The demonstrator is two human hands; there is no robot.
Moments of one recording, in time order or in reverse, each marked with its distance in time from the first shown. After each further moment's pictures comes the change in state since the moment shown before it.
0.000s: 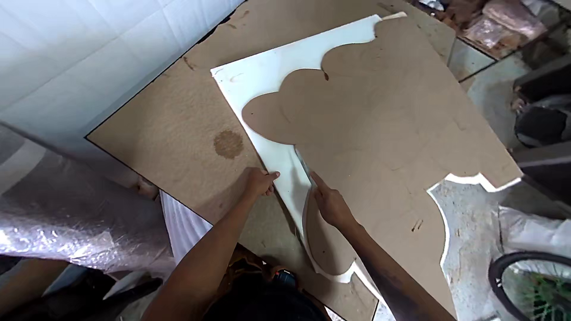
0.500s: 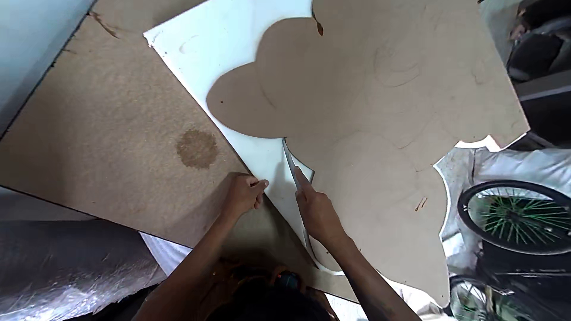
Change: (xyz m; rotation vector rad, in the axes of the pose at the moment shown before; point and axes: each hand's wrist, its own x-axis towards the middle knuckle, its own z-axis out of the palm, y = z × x) left_hand 0.017 0.004 -0.019 0.086 -0.192 -0.001; right_hand 0.036 -0.054 0.016 0.095 -0.066 0.286
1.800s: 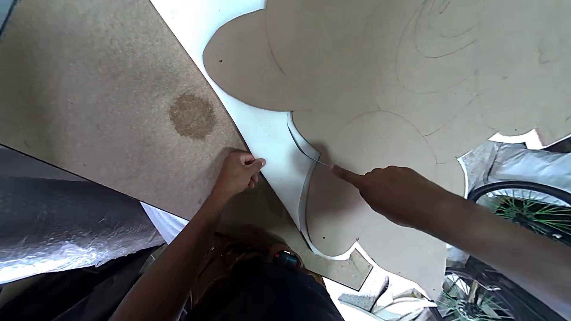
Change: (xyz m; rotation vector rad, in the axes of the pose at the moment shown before) left_hand -0.009 -0.006 0.000 -0.017 0.070 0.030; right_hand 0.018 0.027 -0.142 -0.957 -0.625 -0.272
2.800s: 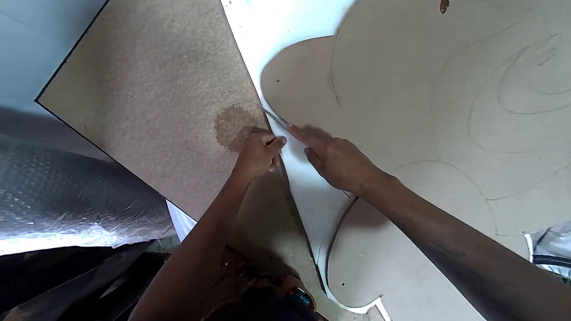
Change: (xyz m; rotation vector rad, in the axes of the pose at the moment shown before) left_hand 0.062 0.031 -0.067 -0.144 0.179 0.094; right_hand 0.179 -0.060 -0.096 0.374 0.592 -0.379
